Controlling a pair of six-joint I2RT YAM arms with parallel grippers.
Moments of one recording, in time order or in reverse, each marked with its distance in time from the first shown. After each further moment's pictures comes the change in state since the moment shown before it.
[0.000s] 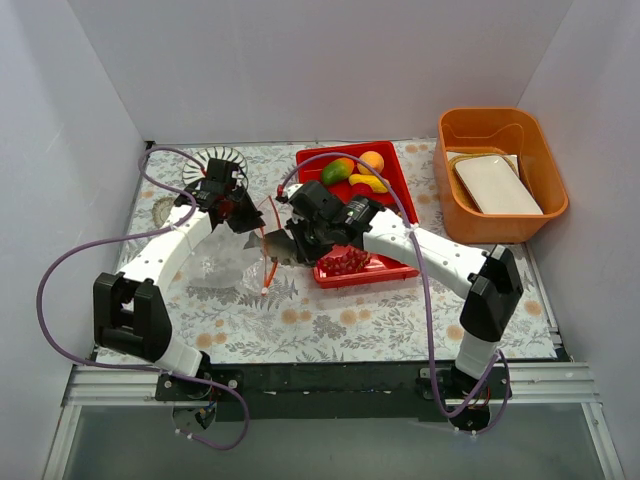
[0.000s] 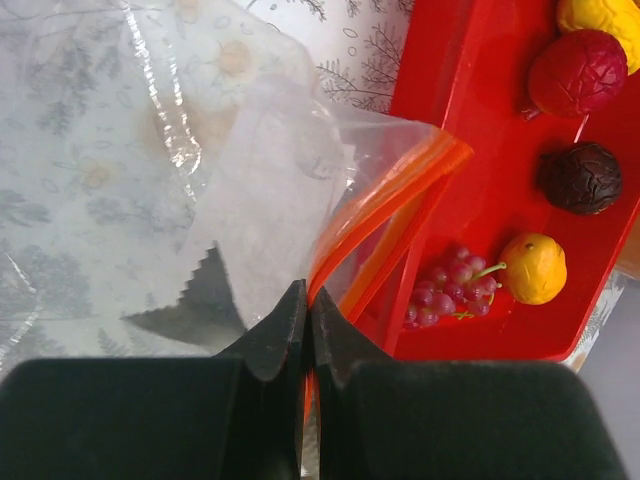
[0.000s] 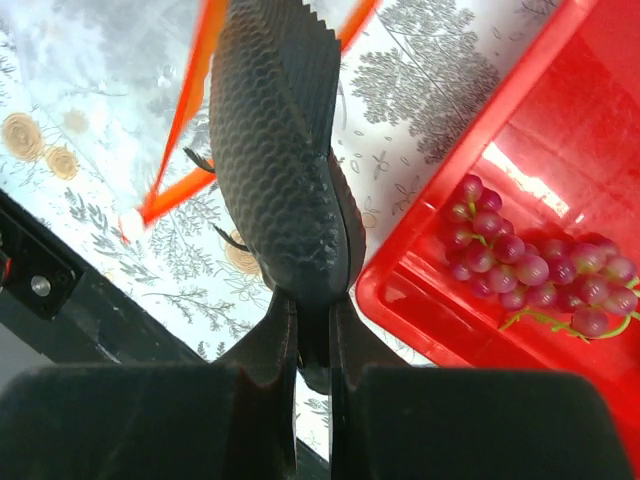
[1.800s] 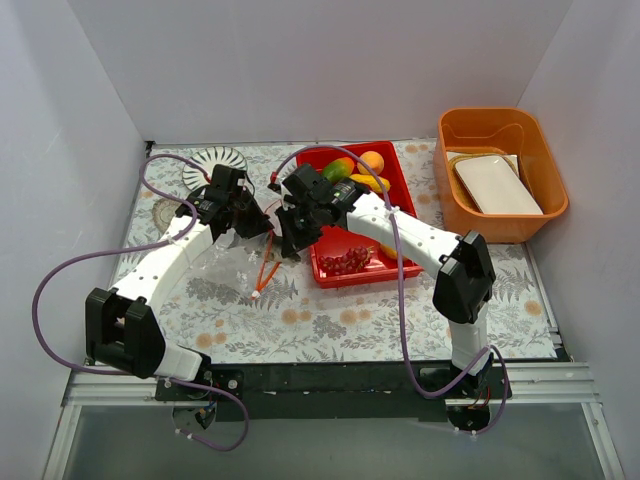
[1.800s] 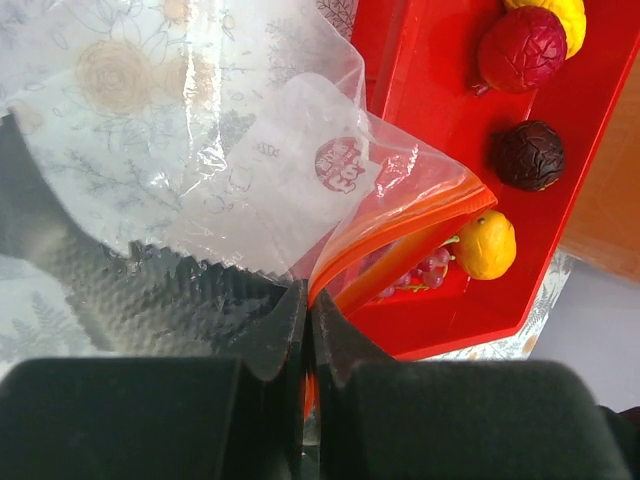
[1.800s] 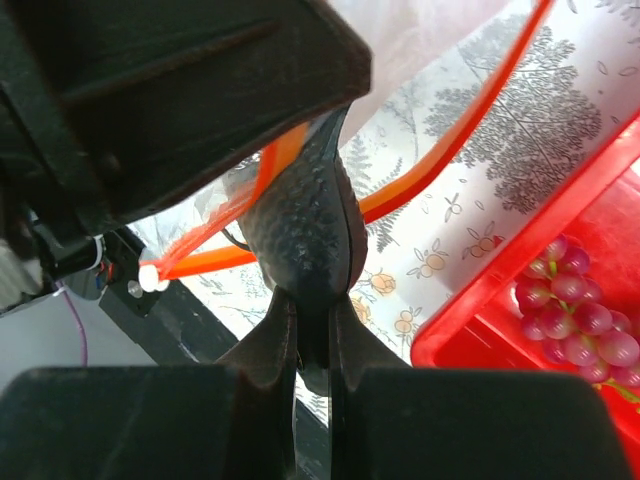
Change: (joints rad) left arm -0.083 -0.086 -0.046 0.013 -0.012 -0.129; right arm -0.061 0.183 0.196 -0.035 -0.230 0.065
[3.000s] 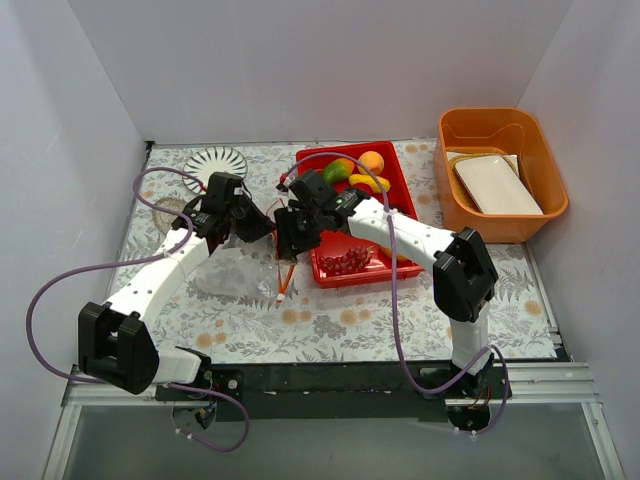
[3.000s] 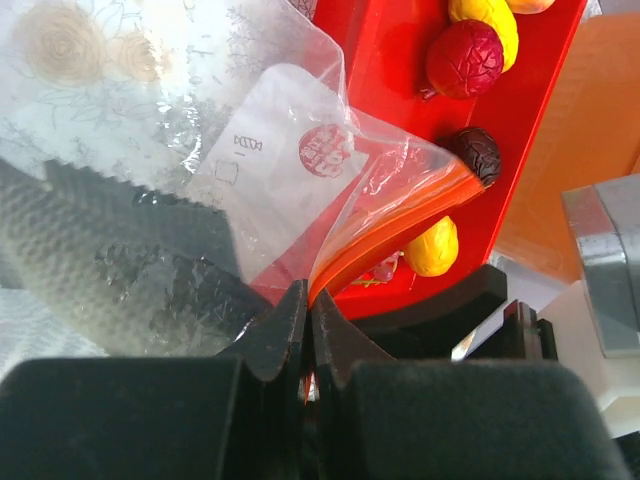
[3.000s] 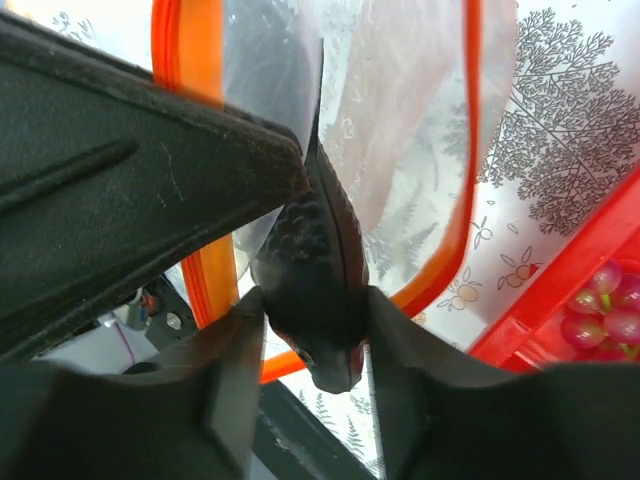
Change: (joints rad) left arm -0.010 -0.083 -0.097 0.101 0.026 -0.137; right arm -0.036 -0.005 -0.146 0.199 -0.073 0.147
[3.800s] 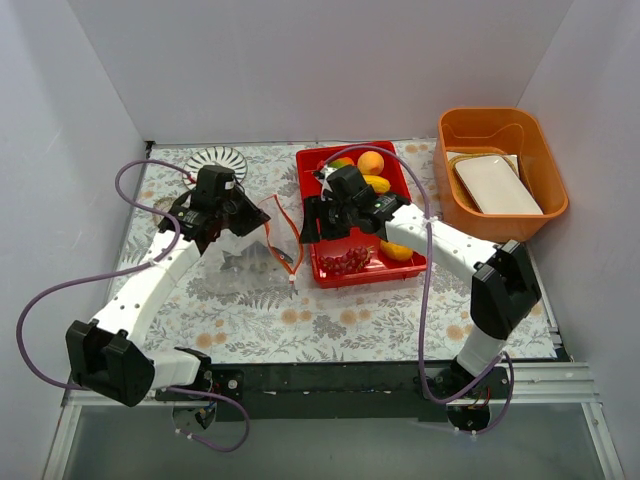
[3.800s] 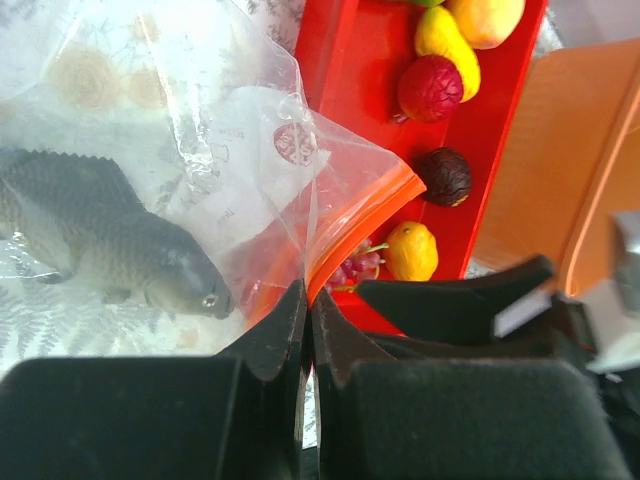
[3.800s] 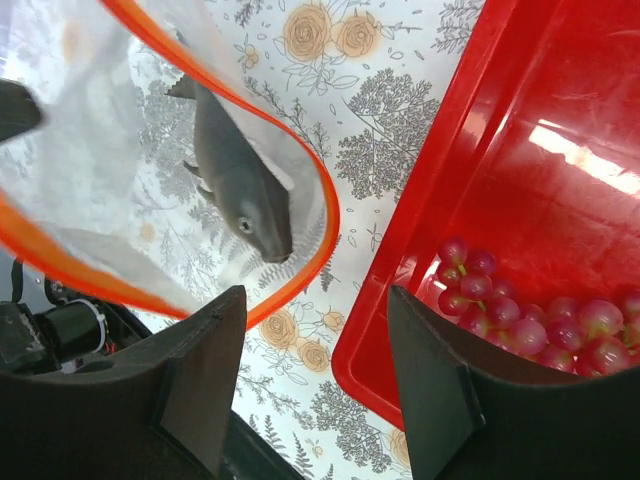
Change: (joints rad) left arm 0.001 -0.056 0.074 -0.083 -0.071 0.012; right arm -0.099 -0.249 -0.271 0.175 0.106 -0.025
